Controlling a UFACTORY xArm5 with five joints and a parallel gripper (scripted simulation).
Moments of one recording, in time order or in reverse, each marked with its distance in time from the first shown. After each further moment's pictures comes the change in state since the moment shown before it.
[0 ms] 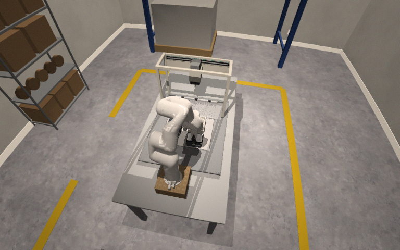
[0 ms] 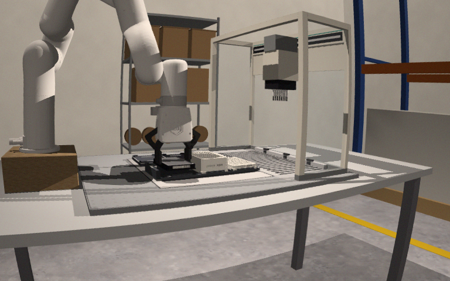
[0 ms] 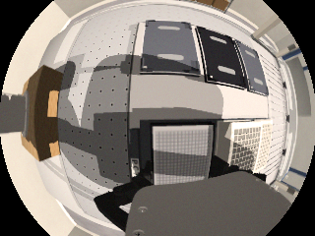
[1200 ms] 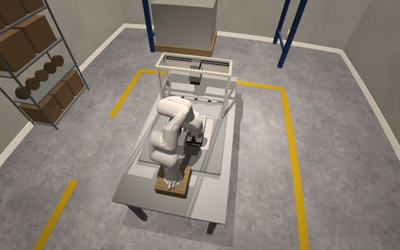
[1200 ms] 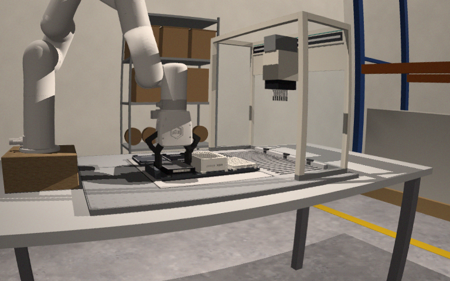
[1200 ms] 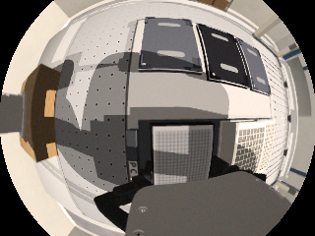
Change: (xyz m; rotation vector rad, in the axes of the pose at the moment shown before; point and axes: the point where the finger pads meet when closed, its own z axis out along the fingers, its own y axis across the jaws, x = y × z) arm 0.000 0.000 0.010 -0.001 0.000 0.000
